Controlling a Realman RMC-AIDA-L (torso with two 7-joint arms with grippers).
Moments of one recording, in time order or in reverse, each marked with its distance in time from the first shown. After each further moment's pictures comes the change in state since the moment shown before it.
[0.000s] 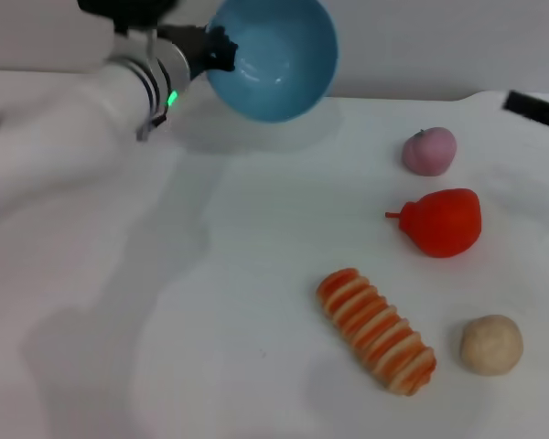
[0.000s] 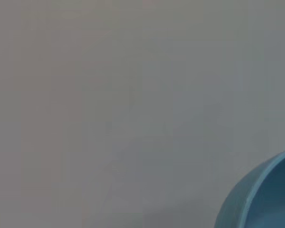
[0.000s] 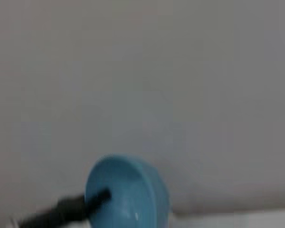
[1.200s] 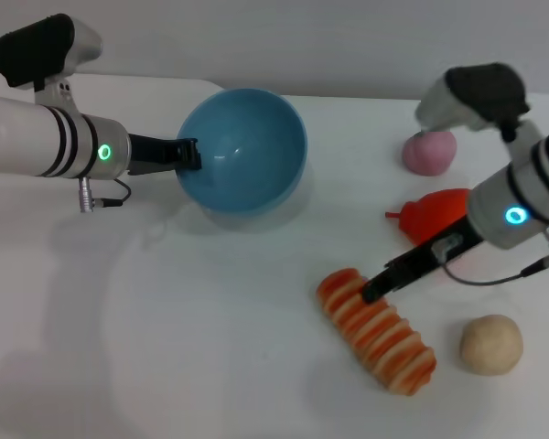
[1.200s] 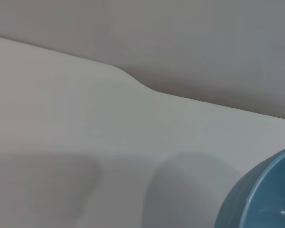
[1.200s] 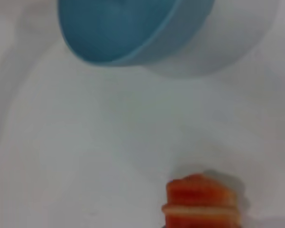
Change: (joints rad) left arm 0.111 0.017 -0.588 0.122 0.050 0.878 0.001; right arm 0.350 0.022 -0.741 0.003 -0.535 -0.002 0.713
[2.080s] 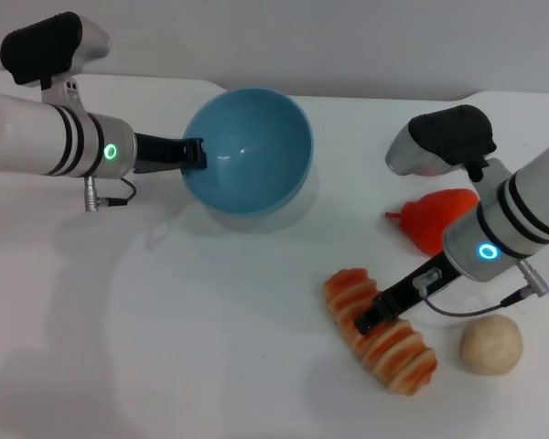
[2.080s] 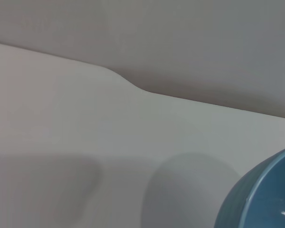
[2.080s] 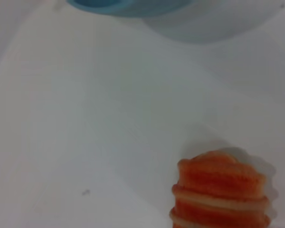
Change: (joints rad) left arm -0.007 -0.006 0.006 0.002 -0.001 -0.002 0.011; right arm 0.022 0.007 -0.207 0.118 0.099 0.133 0.023
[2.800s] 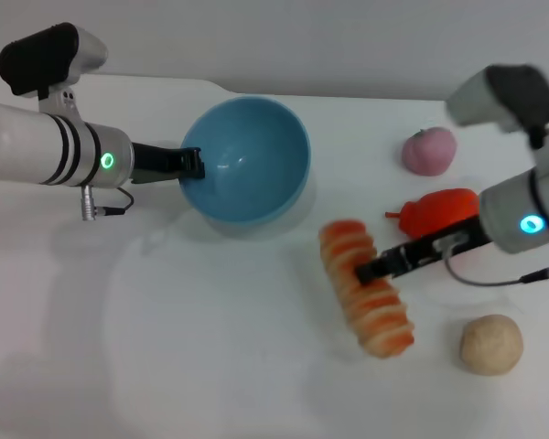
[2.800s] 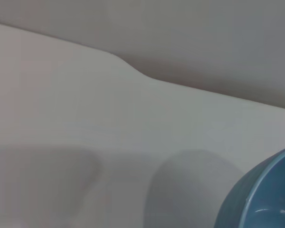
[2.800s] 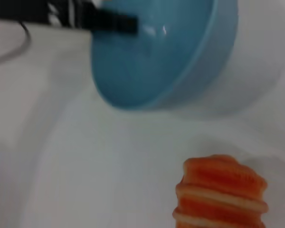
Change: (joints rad) left arm 0.012 -0.001 -0.003 -0.008 -0.005 0.013 0.000; right arm -0.183 -0.014 0.148 -0.271 0.067 -0.076 -0.064
